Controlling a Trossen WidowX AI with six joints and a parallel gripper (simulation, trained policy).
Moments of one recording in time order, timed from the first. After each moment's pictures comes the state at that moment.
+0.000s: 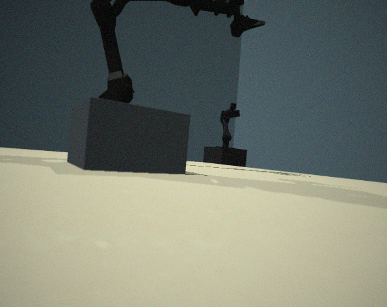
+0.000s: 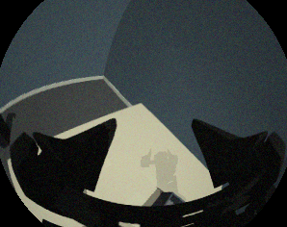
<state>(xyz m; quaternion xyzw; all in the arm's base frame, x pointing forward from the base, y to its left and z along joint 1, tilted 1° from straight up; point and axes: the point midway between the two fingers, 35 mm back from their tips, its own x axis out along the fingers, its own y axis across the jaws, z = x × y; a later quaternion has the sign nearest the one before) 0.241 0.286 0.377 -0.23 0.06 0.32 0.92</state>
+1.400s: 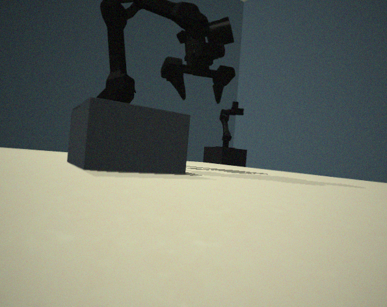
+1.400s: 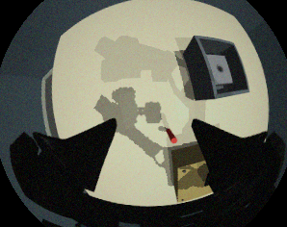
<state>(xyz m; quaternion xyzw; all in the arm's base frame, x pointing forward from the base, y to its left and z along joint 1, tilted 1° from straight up) 0.215 0.163 0.116 0.09 0.58 -0.04 0.81</state>
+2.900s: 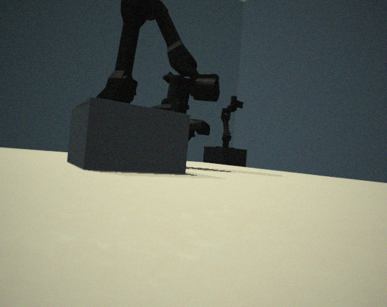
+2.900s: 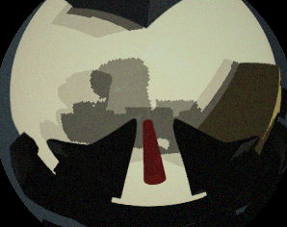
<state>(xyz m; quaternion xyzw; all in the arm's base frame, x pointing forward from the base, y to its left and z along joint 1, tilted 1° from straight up) 0.161 0.120 -0.031 0.29 0.62 -0.33 0.65</state>
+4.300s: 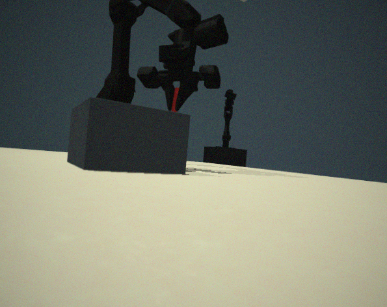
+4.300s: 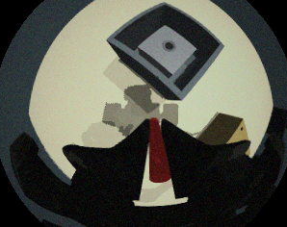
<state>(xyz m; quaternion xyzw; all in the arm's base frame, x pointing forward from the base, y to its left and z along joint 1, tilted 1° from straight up) 0.245 0.081 0.074 0.25 0.55 -0.30 0.73</state>
